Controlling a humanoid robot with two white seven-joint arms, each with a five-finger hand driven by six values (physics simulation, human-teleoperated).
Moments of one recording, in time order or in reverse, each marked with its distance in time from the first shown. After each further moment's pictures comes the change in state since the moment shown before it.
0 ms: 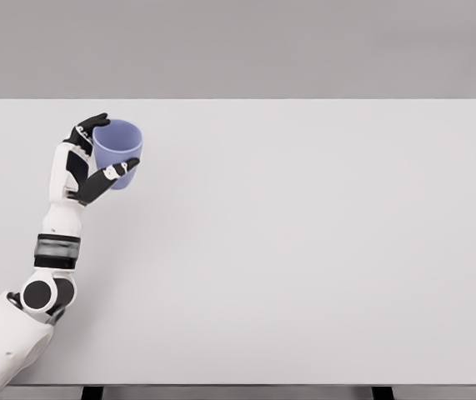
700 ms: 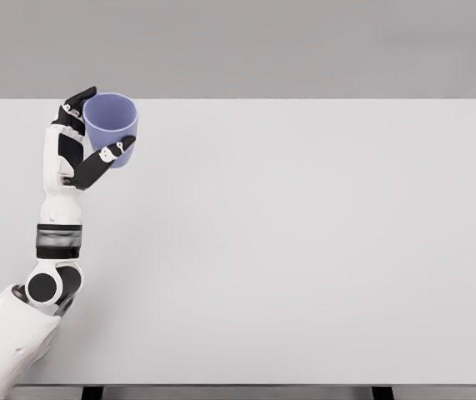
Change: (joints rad) left arm 0.017 -0.069 0.109 -0.069 -0.087 0.000 0.006; right arm 0.000 0.000 0.000 0.000 0.000 0.000 0.000
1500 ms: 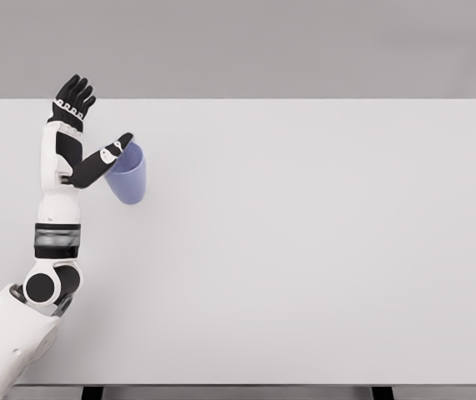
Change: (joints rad) left arm 0.003 0.009 0.000 -0.024 0.007 0.000 0.003; right arm 0.000 0.000 0.000 0.000 0.000 0.000 0.000
